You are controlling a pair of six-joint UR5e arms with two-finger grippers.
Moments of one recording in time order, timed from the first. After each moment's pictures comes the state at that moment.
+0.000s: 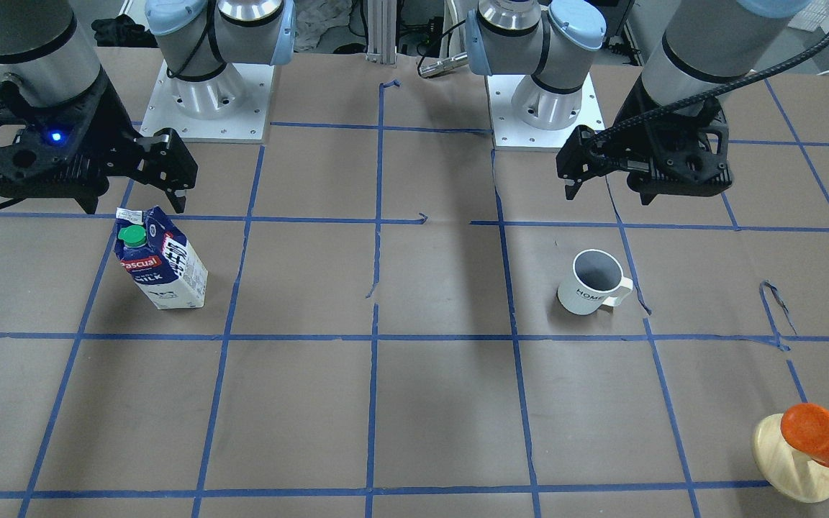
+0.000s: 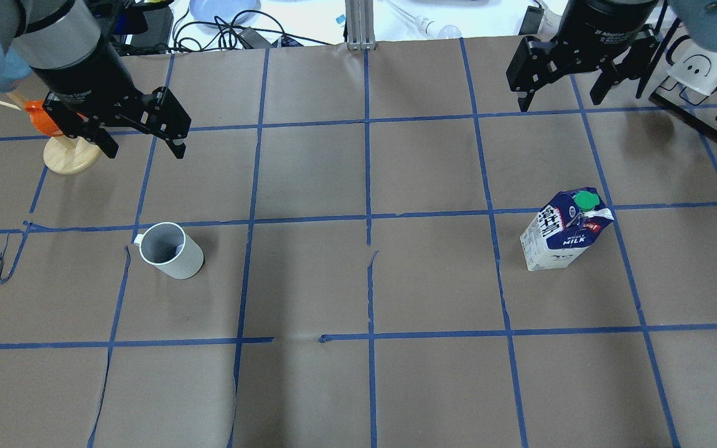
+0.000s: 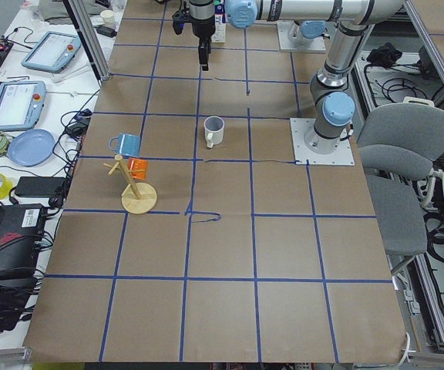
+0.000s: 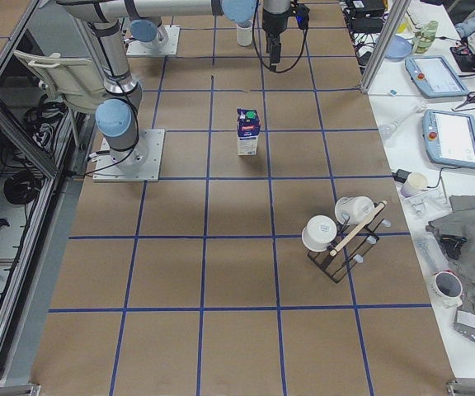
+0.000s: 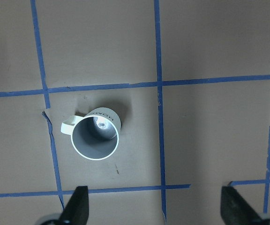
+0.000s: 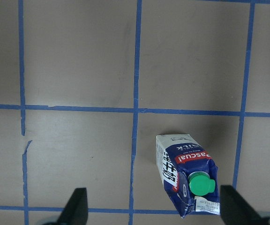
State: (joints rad) left arm -1.50 -1.60 -1.53 -1.64 1.58 0.12; right arm 1.55 -1.48 1.43 -1.54 -1.59 -0.06
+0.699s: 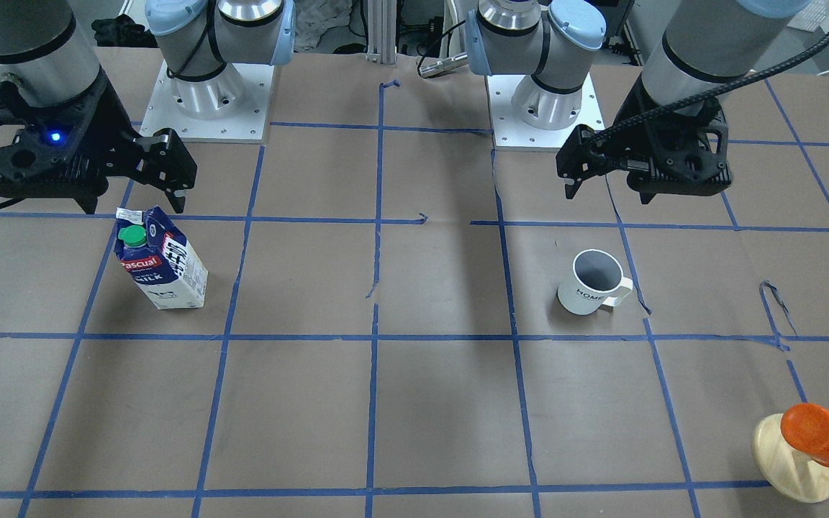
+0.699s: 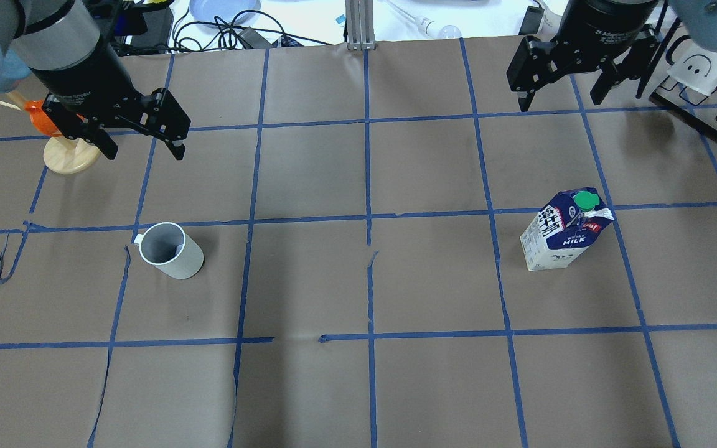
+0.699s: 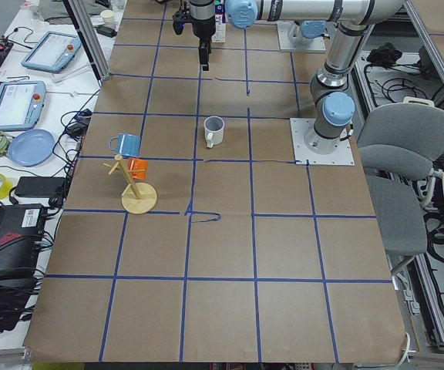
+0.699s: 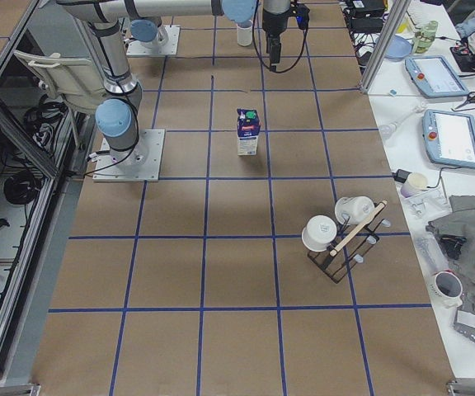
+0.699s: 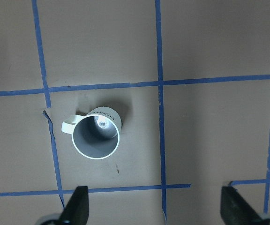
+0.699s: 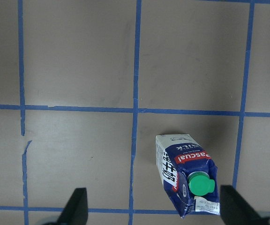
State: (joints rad) left arm -1.50 -1.60 -1.53 -1.64 1.58 0.12; right arm 1.55 -1.48 1.43 -1.54 -1.59 -0.06
